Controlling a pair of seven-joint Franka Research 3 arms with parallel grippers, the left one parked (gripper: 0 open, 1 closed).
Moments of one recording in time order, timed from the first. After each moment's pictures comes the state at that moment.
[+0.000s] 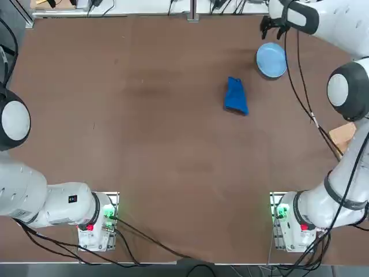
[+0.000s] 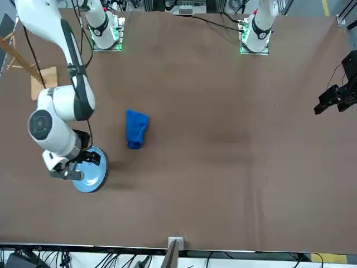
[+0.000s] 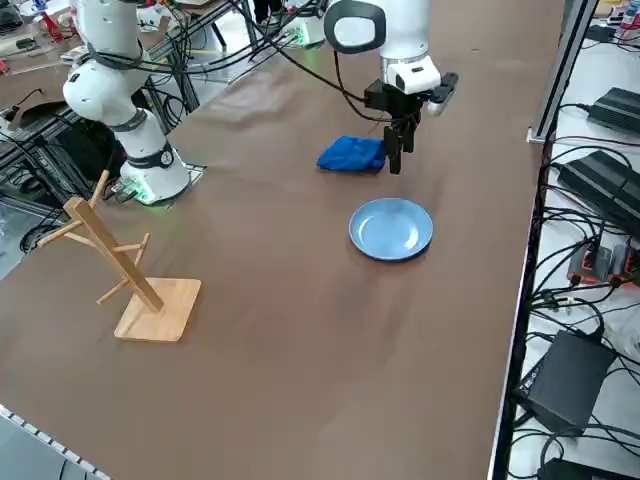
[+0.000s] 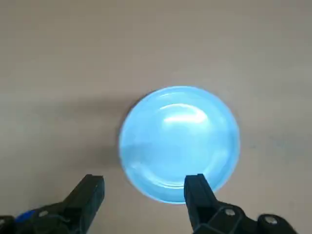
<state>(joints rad) 0.16 0.50 -0.05 -1.54 -0.08 2.10 0.24</state>
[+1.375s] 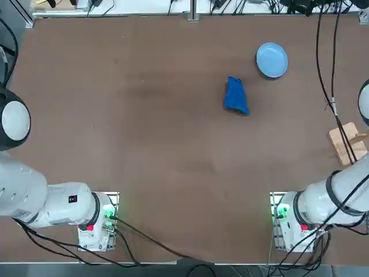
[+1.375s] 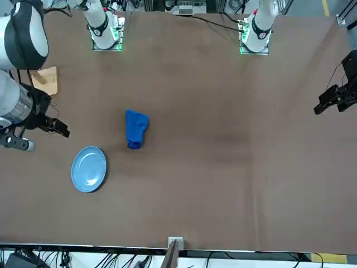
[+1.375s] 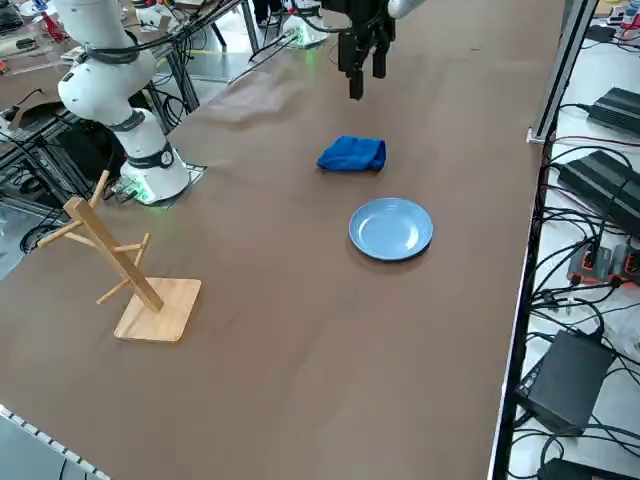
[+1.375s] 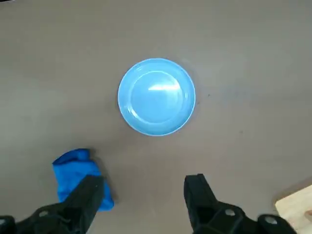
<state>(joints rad) -0.05 0.25 0.14 -1.43 -0.06 1.68 0.30</state>
